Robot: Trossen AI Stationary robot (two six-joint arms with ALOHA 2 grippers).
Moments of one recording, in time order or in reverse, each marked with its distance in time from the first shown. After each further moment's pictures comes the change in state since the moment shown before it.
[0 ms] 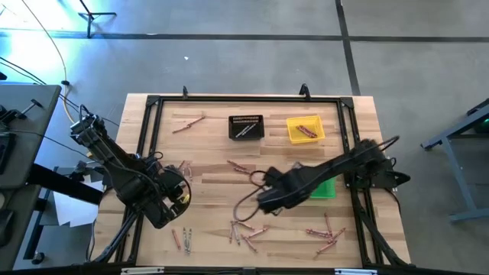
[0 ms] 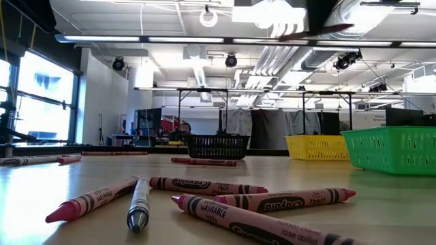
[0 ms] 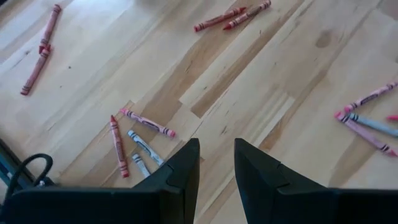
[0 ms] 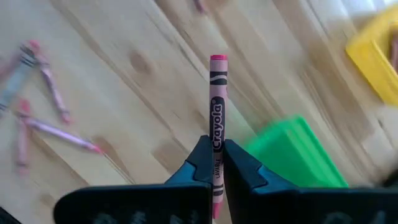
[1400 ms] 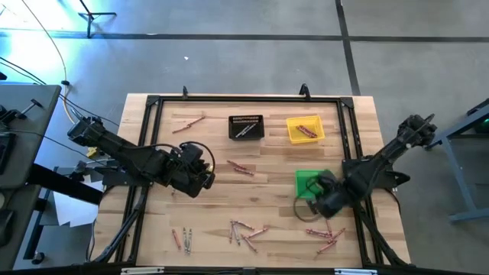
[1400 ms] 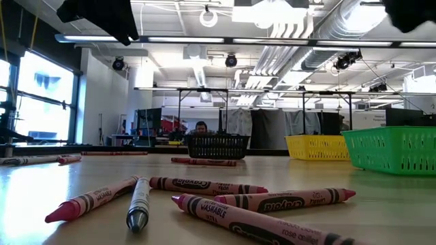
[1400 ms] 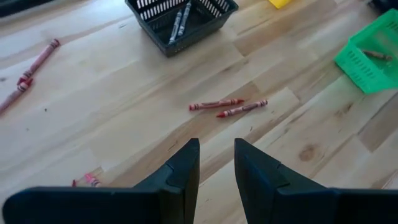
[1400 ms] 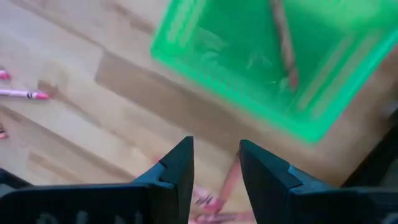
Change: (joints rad) left arm 0.361 0.000 0.000 0.293 -0.073 0.183; right arm 0.272 -0.627 -0.907 0.455 -0.148 0.703
